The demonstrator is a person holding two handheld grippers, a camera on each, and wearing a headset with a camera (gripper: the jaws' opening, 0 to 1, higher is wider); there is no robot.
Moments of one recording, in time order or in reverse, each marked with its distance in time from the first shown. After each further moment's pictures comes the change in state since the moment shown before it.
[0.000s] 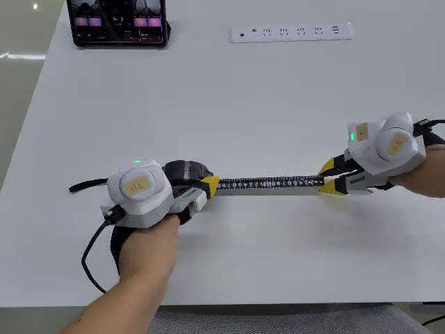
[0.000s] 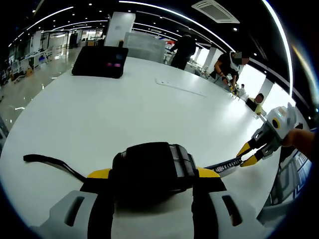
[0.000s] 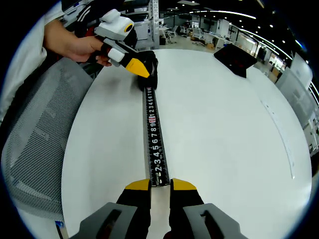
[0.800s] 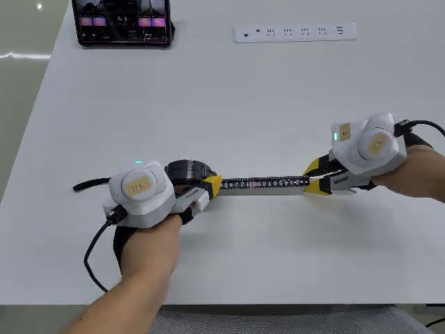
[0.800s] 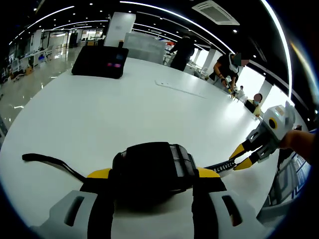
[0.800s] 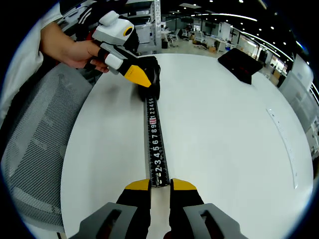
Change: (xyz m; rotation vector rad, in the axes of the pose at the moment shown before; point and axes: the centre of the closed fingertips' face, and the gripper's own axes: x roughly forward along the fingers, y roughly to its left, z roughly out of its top) left arm 0.000 0.001 0.002 -0.011 -0.009 -0.013; right arm 0.018 0.001 0.029 -0.012 -0.035 0.016
